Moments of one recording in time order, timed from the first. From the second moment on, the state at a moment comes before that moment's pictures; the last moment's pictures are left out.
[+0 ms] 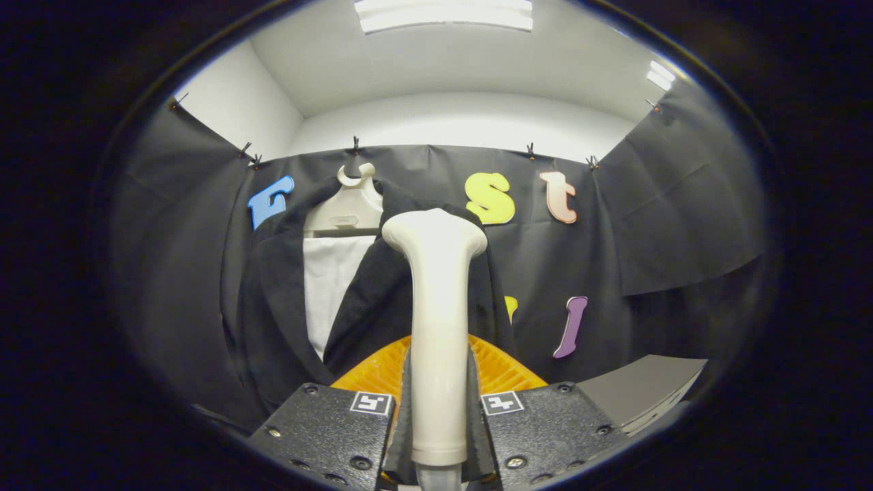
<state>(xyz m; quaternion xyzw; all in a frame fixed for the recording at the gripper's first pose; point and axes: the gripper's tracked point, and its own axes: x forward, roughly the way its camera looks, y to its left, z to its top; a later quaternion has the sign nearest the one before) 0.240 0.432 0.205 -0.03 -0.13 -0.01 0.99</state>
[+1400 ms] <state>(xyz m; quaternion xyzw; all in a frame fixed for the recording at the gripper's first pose) 0.179 0.392 0.033 -0.03 0.00 -0.04 1.00</state>
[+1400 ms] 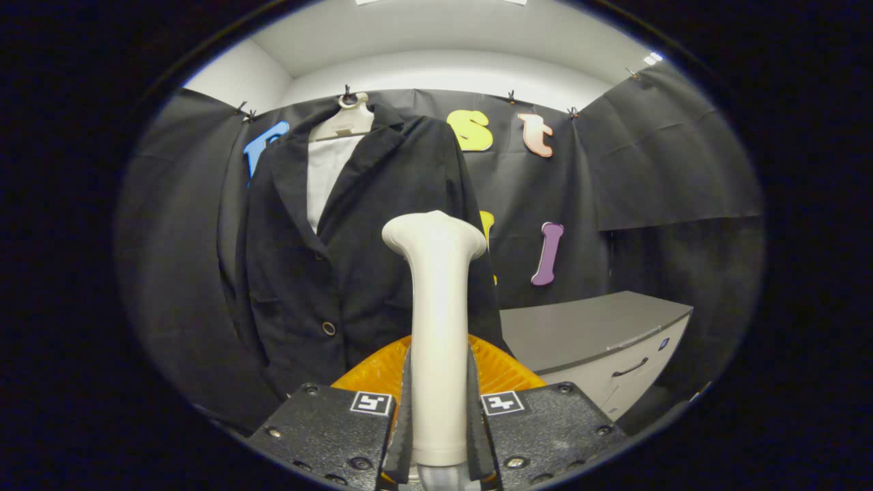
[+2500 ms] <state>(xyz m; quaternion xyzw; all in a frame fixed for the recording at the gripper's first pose) 0.159 0.404 -0.147 -0.07 0.16 -0.01 0.98</state>
